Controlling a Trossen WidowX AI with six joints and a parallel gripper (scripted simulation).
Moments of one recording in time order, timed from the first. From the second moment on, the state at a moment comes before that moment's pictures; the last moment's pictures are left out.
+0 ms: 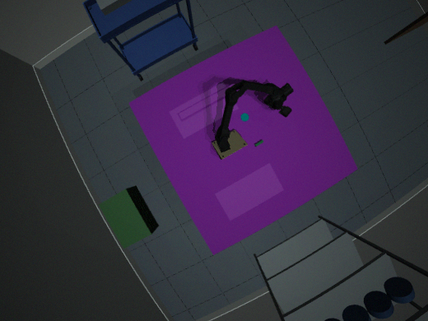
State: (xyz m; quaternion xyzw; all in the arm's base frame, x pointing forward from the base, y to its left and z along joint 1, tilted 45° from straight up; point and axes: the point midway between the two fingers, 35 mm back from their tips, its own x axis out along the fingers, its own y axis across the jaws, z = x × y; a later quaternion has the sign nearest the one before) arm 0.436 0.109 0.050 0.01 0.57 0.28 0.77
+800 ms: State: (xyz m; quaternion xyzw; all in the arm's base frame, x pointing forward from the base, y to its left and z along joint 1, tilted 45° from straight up) arm 0.318 -0.039 -0.016 0.13 0.67 0.32 0.66
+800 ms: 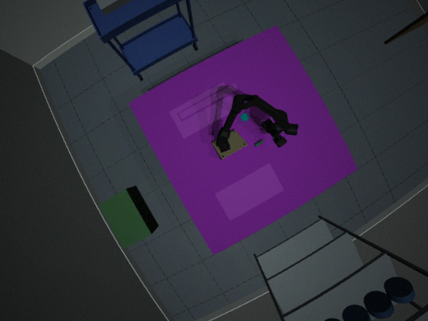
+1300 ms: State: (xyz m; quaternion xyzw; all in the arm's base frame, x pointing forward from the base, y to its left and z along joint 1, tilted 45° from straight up) arm 0.284 -0.035 -0.053 0.18 0.65 0.34 0.65
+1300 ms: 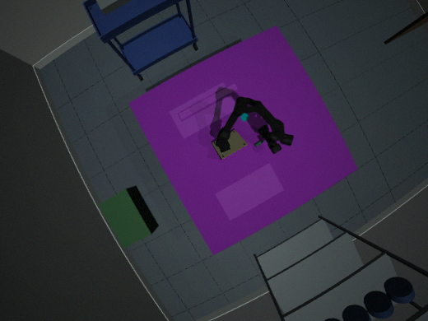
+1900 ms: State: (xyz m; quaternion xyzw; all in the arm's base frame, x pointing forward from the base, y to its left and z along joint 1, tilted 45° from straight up) arm 0.264 0.022 -0.104 0.19 0.66 0.34 0.64
